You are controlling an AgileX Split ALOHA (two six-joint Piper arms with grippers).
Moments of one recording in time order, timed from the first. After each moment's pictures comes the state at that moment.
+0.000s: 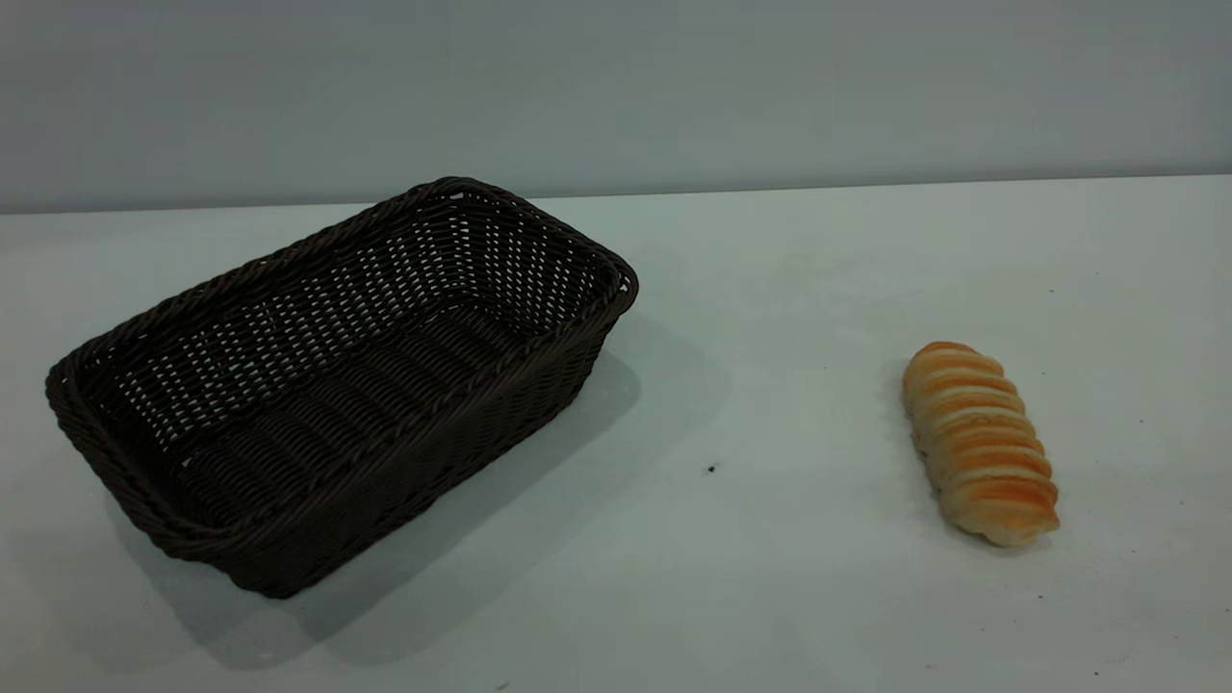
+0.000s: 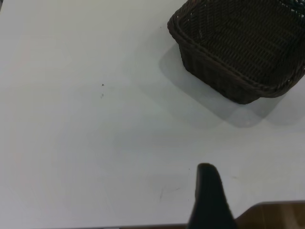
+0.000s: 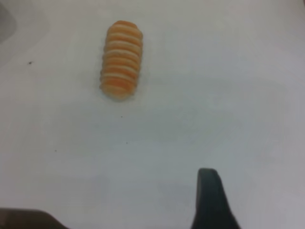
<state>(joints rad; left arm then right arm) 0.03 -0.02 -0.49 -0.03 1.13 0.03 0.01 0.09 -0.48 0.04 1.12 -0.04</state>
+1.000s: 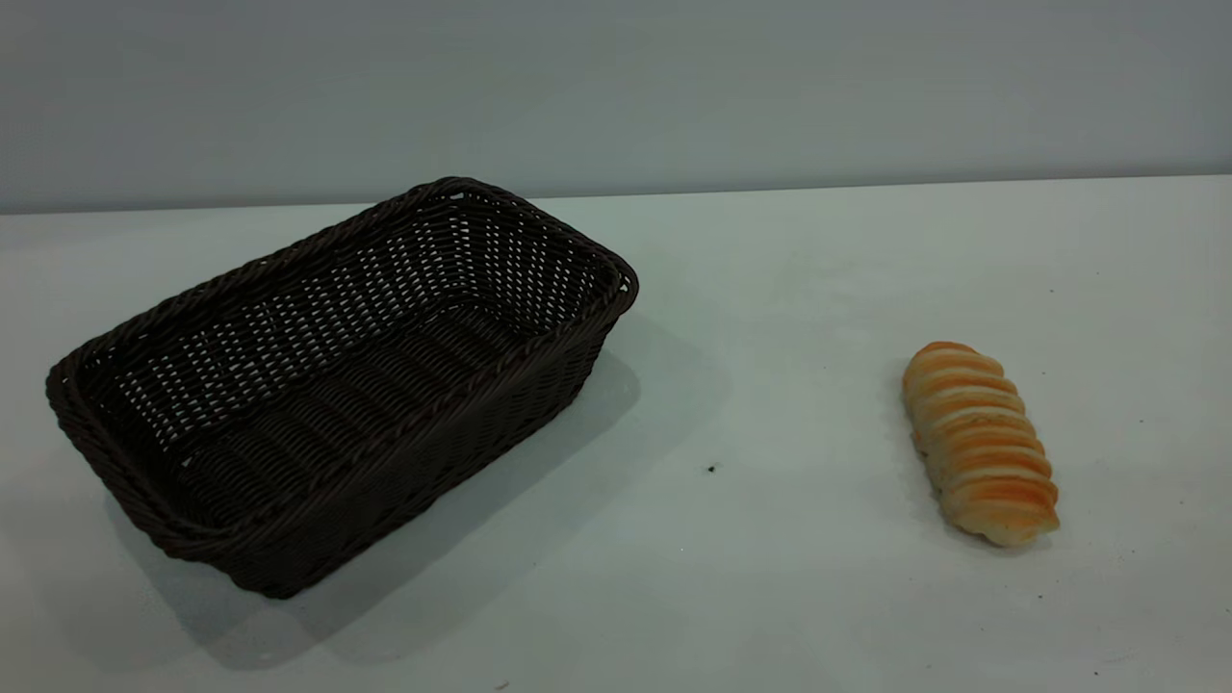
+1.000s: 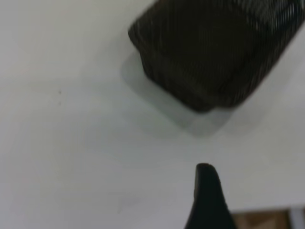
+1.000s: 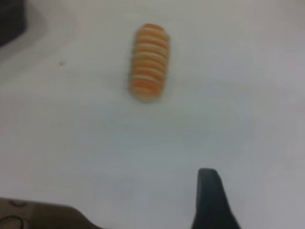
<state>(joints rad) -0.15 0.09 -0.51 -0.02 1.04 -0.17 0.08 0.10 -0.49 0.09 1.09 -0.03</state>
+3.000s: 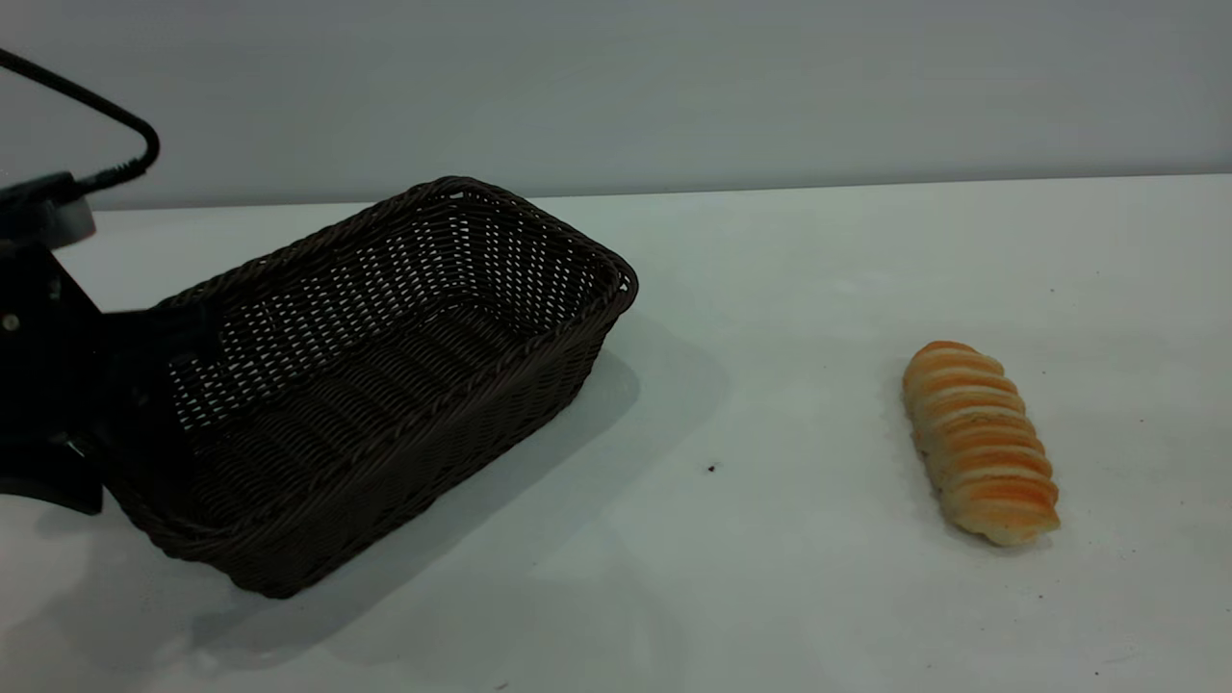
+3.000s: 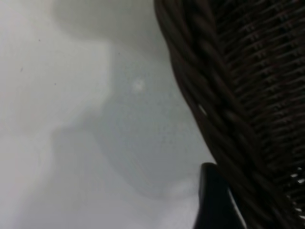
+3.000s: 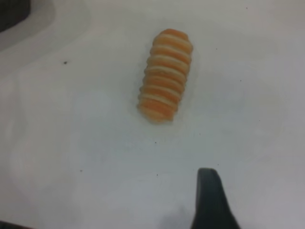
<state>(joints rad) -0.15 1.81 -0.72 -0.03 0.17 -0.54 0.20 0.68 -0.52 0.02 0.69 -0.01</state>
